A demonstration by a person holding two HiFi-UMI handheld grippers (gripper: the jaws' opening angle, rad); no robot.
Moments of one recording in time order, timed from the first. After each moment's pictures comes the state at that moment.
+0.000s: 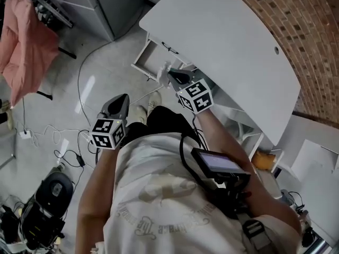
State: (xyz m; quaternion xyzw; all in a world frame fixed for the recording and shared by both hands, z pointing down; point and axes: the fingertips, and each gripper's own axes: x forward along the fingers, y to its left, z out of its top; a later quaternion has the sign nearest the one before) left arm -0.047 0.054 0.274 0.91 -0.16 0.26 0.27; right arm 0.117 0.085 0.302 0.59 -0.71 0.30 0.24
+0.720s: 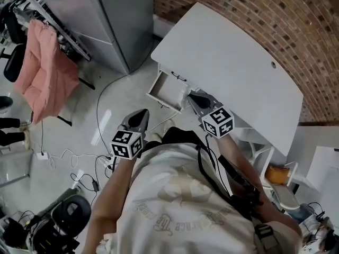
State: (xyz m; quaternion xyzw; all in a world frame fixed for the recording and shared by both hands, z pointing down) left arm -0.034 0.070 0.204 0.95 -0.12 0.20 0.22; right arm 0.114 0.126 0.191 0.63 -0.73 0.21 0.16
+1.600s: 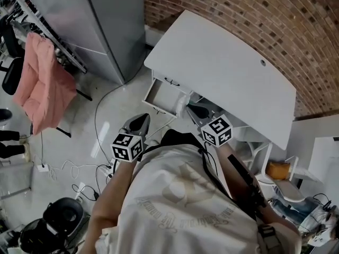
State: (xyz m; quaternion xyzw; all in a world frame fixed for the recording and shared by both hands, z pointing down) left arm -0.029 0.095 0.184 0.96 -0.08 0.18 0.21; right arm 0.095 0.172 0.170 0.65 -0.72 0.20 0.14
